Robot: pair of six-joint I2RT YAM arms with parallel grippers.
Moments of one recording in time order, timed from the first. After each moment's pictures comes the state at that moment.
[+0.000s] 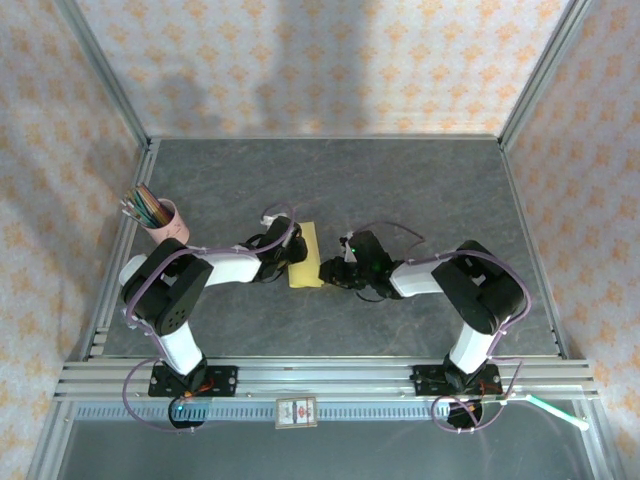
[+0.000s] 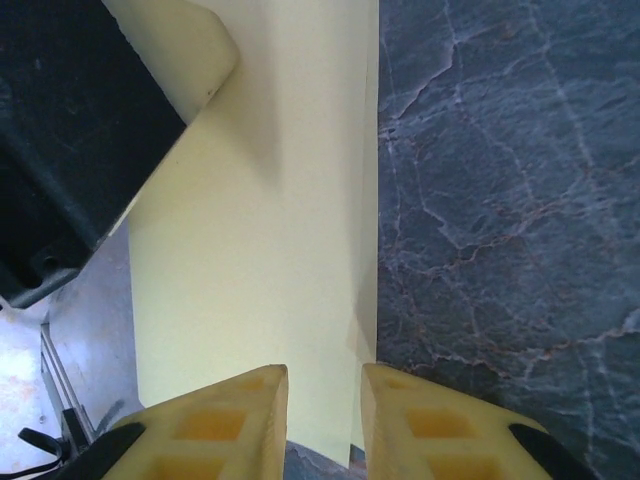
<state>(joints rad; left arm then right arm) -0.55 1.73 0.79 0.06 -0.17 -0.77 0.70 1.73 0.65 0.36 -0.41 0.89</state>
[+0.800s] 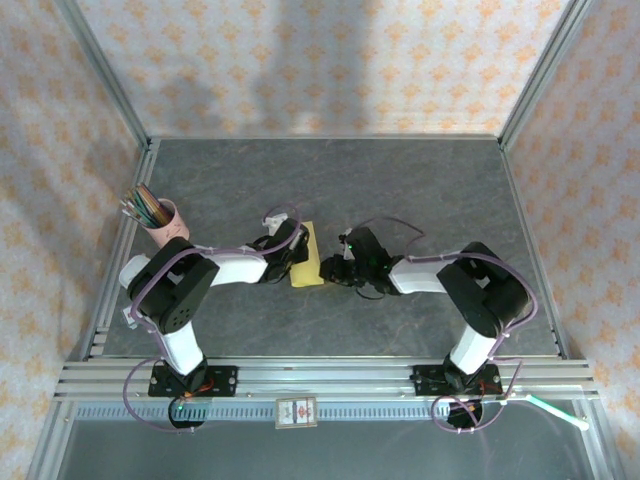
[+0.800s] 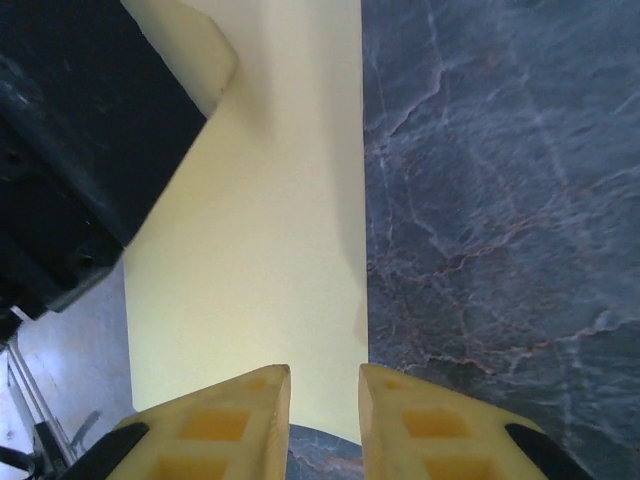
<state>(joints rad) -0.59 1.77 0.82 0.04 -0.29 -0.83 0.70 1.70 0.71 0.21 -0.34 0.84</state>
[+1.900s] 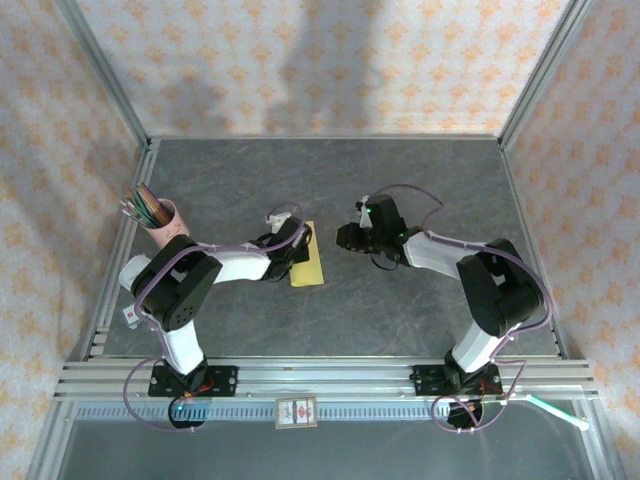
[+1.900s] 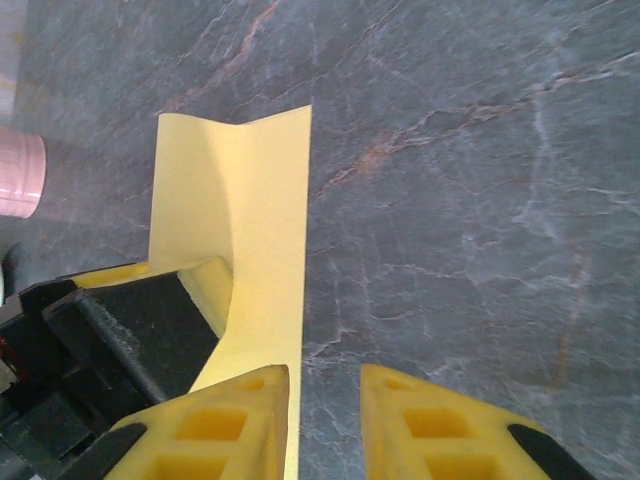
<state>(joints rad) -0.60 1.79 0.86 -0.01 -0.30 -0.78 0.51 1.68 0.89 0.01 -0.36 0.63</state>
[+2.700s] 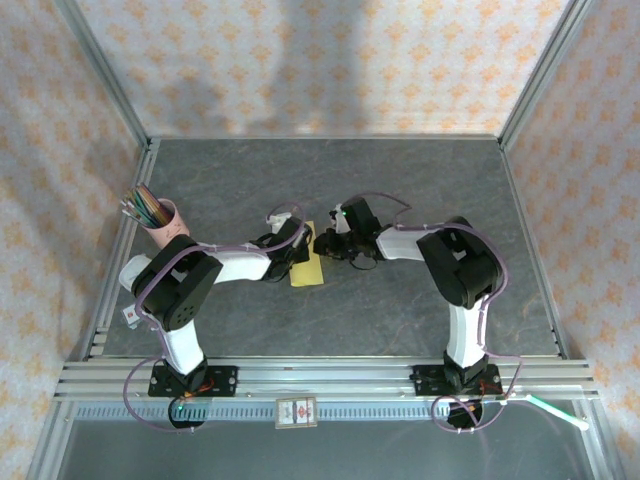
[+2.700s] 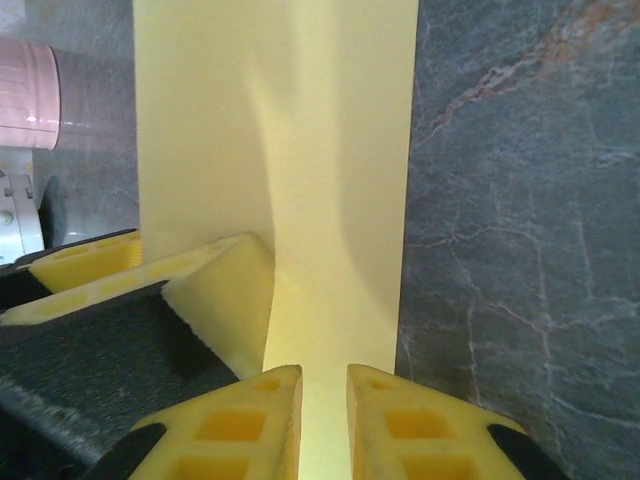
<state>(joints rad) -0.60 1.79 0.86 0.00 -0.31 -0.78 0.58 1.95 1.04 0.07 -0.54 0.71</state>
